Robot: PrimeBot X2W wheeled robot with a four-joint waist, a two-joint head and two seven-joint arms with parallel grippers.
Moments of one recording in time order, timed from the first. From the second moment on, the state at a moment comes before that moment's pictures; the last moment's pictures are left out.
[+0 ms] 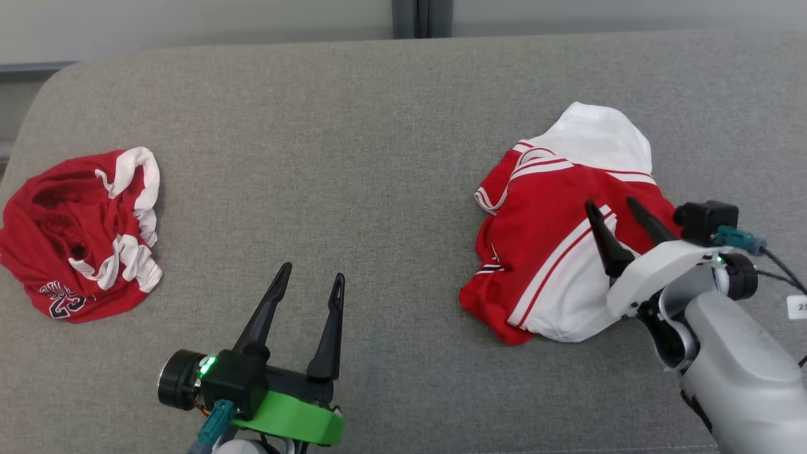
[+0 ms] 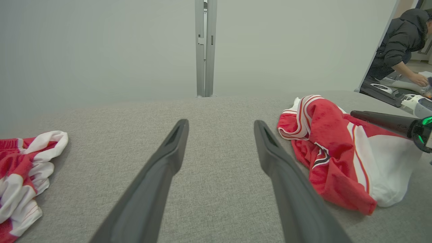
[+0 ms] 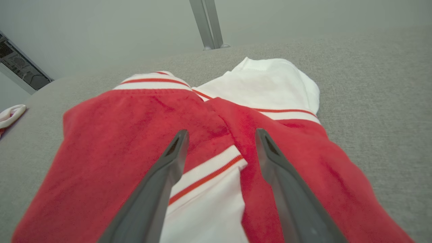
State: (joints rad) left arm -0.04 0.05 -0.28 0.05 -0.14 -0.08 -0.26; right arm -0.50 -0.27 0.35 0.66 0.59 0.13 -0.19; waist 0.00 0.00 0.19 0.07
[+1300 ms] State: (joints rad) left arm -0.06 0.05 -0.28 0.05 -0.15 -0.07 -0.26; right arm -0.50 -0.27 0.70 0.45 0.79 0.13 -0.20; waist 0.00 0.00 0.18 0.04
